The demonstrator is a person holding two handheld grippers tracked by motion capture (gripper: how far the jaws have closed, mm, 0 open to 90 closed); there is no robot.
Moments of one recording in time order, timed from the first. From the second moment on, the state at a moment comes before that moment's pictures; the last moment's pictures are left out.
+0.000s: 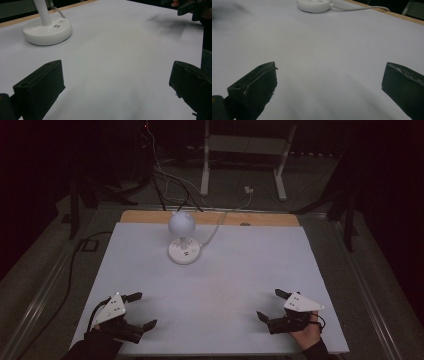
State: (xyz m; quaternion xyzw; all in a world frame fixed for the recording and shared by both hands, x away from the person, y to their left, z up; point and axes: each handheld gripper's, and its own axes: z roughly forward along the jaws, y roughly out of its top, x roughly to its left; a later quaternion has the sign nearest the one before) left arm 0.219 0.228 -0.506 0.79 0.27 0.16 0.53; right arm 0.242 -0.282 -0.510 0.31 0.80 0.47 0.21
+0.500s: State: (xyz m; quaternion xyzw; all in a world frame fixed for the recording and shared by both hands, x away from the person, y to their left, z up) left arm 0.217 0.219 -0.504 0.81 0.26 0.15 0.51; right arm 0.237 -0.279 -0.506 0.31 0.79 0.48 0.22
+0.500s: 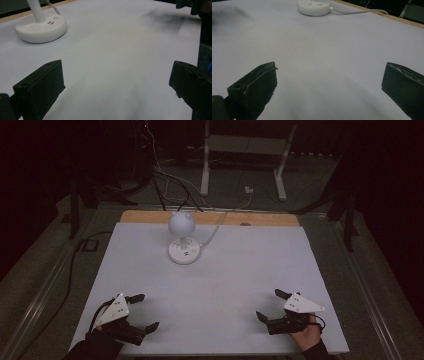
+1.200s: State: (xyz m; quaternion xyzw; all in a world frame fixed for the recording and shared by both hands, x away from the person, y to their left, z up) left arm 0.221 0.202 -0.491 0.83 0.25 0.12 0.49; right arm 0.235 -0.276 -0.504 0.32 0.79 0.48 0.22
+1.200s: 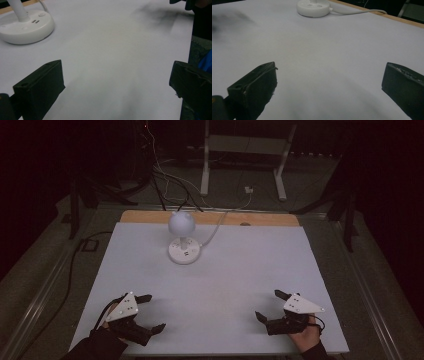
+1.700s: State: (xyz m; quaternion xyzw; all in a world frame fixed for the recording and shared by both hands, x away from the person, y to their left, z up) left arm 0.227 0.198 -0.474 0.83 0.23 0.12 0.48; right arm 0.234 -0.277 -0.503 0.32 0.79 0.48 0.22
